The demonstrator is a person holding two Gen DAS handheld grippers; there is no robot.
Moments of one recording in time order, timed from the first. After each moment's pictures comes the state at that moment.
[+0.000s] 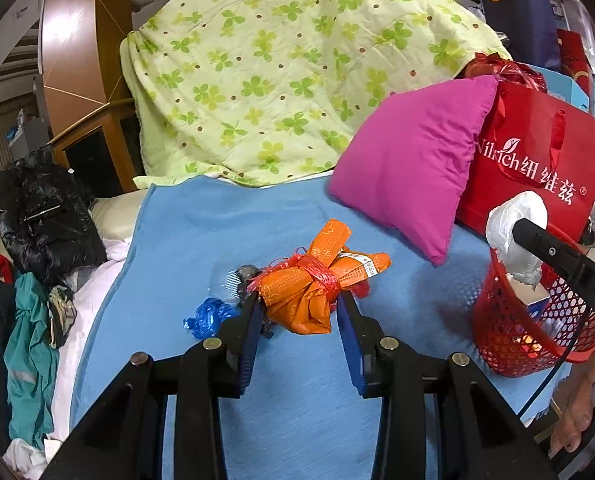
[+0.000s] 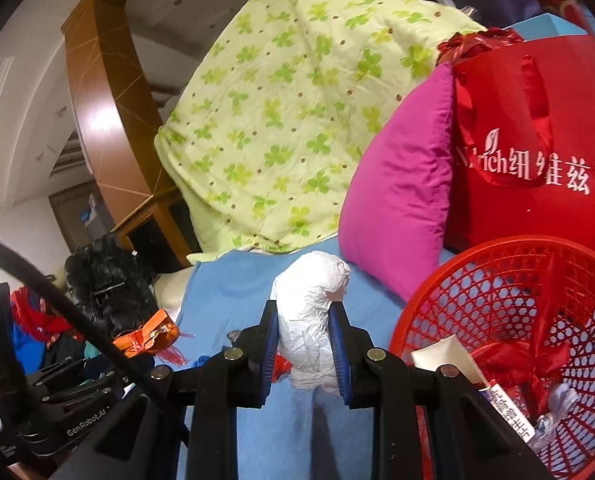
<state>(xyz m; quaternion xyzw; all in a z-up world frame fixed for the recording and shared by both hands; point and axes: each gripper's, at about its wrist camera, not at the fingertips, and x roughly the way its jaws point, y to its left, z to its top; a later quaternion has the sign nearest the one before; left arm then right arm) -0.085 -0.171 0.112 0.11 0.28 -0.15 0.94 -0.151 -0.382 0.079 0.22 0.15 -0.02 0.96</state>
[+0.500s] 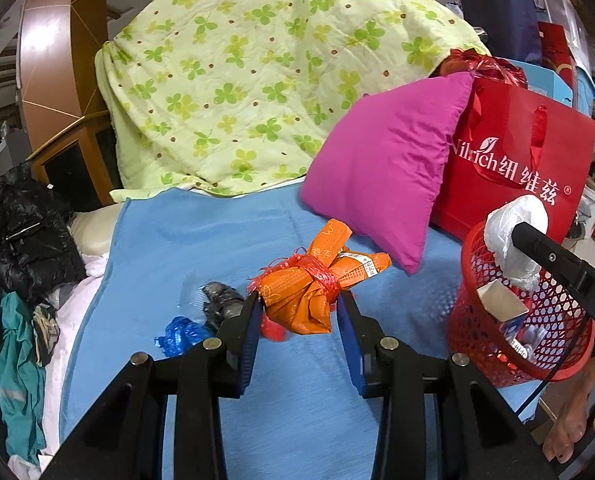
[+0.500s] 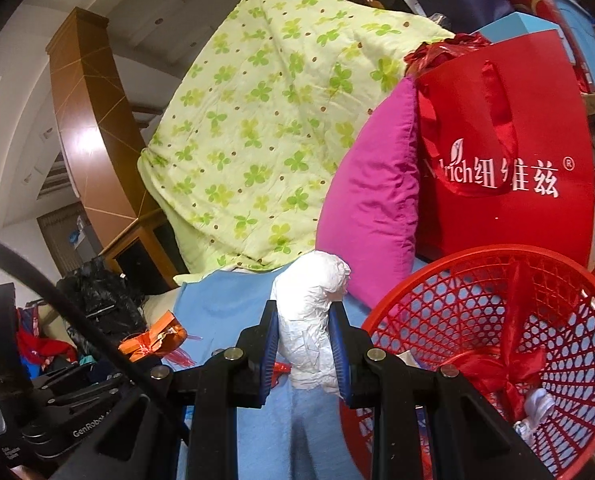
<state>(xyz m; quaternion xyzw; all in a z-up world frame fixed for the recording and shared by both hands) -0.081 -0.209 0.118 0.12 0.28 -0.19 0.93 -0.167 -0.415 0.080 0.24 0.13 -0.05 0.96</state>
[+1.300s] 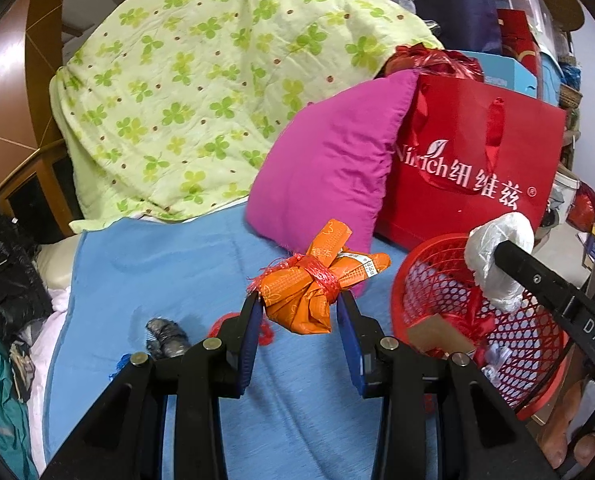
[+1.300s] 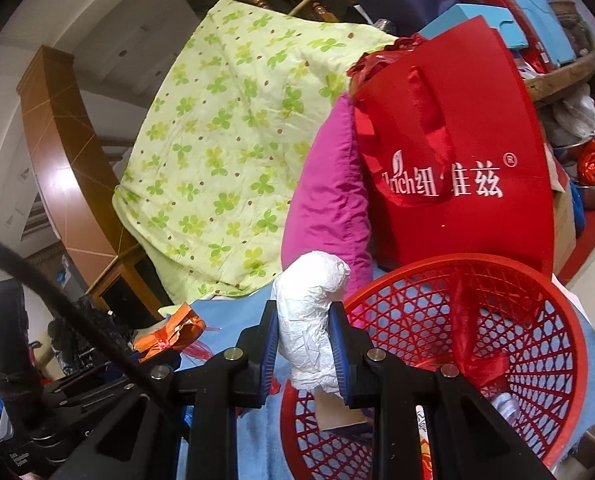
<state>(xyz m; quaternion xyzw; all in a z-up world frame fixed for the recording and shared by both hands) -0.084 -0.282 0.129 0.14 0.26 -0.25 0.92 -0.192 -0.462 0.078 0.30 0.11 -0.10 0.94</state>
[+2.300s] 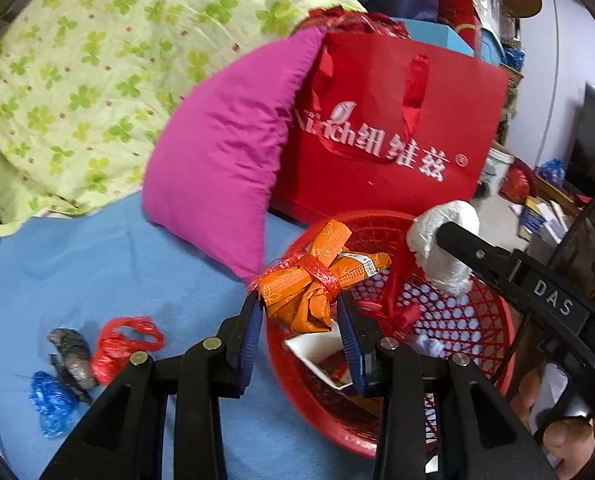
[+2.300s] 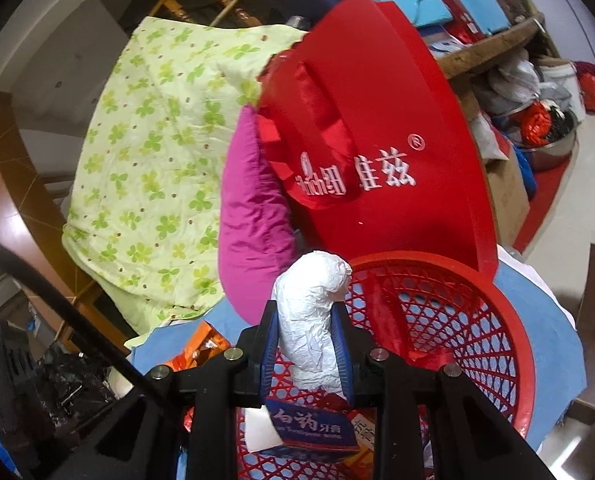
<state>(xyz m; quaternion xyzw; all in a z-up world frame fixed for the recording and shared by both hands) -0.081 -0.351 0.099 0.14 0.33 -0.39 0.85 -0.200 -0.516 0.057 0.37 0.13 -0.19 0.90</state>
